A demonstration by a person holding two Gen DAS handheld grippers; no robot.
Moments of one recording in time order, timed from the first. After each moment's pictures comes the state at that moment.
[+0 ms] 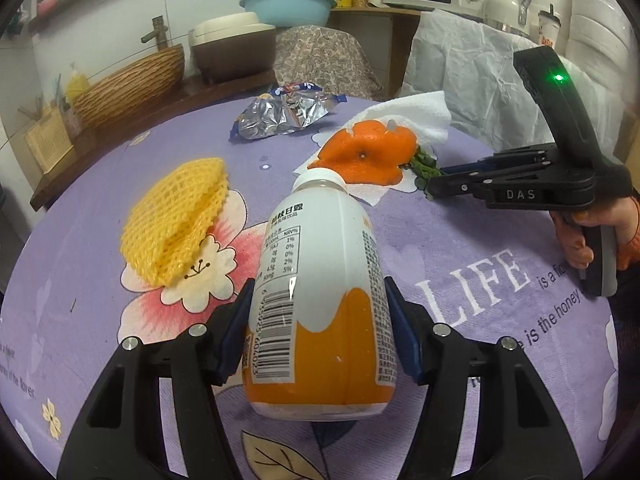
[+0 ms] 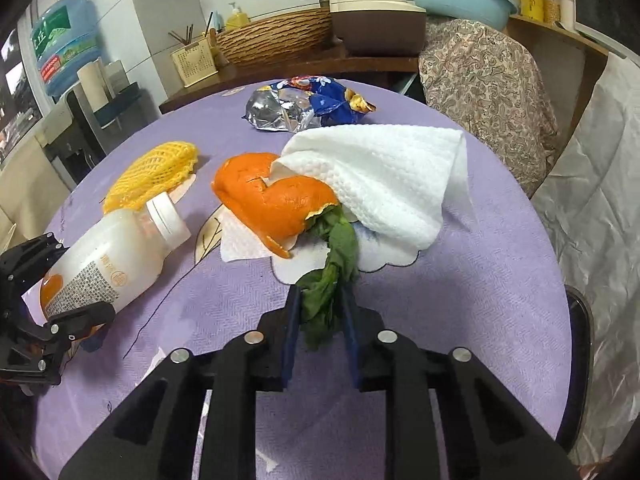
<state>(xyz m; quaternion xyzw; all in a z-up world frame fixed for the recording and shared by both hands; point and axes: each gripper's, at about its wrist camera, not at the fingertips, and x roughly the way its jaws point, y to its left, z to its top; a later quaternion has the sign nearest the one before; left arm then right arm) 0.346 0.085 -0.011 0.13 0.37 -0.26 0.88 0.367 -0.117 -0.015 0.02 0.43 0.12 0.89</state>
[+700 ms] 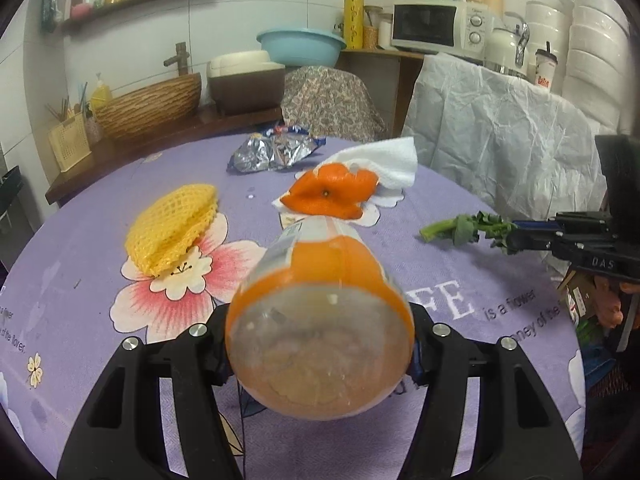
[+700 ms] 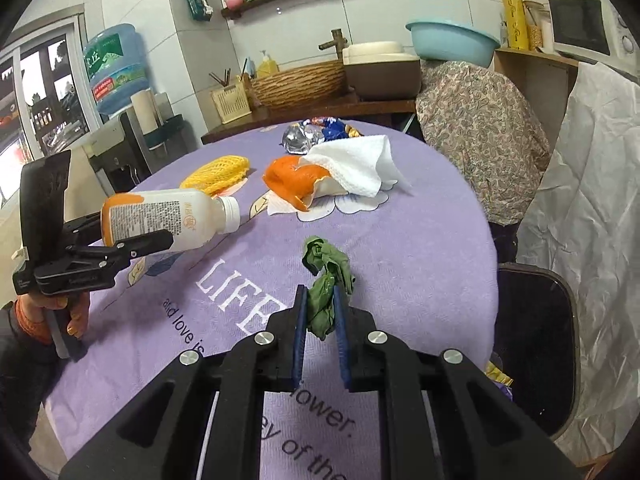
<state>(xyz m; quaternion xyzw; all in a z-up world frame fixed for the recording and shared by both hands) 0.296 0.066 0.013 0.08 0.31 -0.24 0.92 0.261 -0.171 0.012 0.04 0.34 0.17 0.92</state>
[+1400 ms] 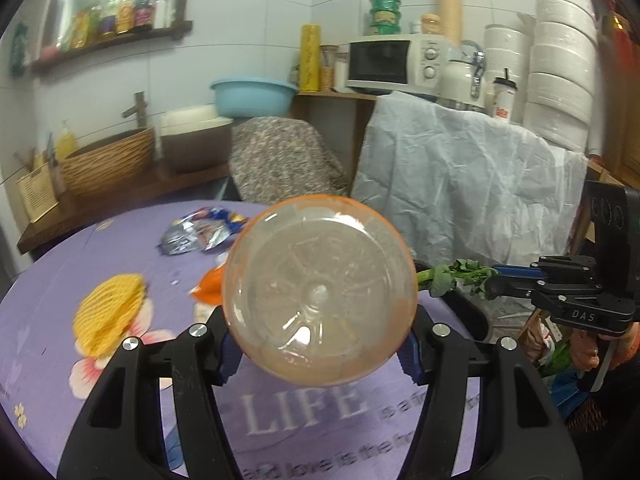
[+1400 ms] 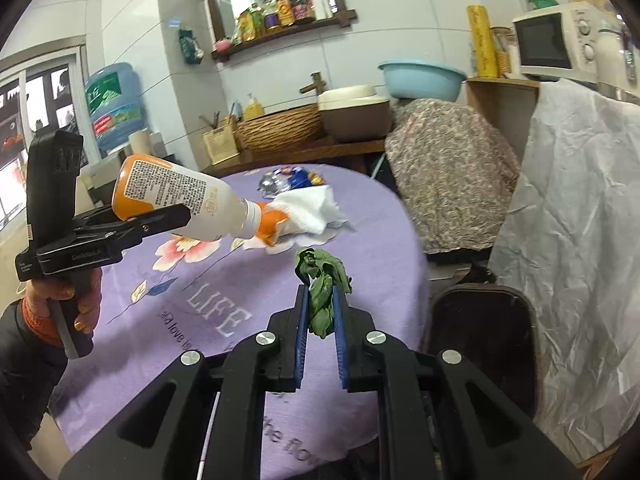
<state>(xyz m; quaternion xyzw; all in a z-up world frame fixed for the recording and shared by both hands) 0.289 -0.027 0.068 0.07 0.25 -0.31 0.92 0.219 -0.236 0.039 0.06 0.27 0.14 0.95</state>
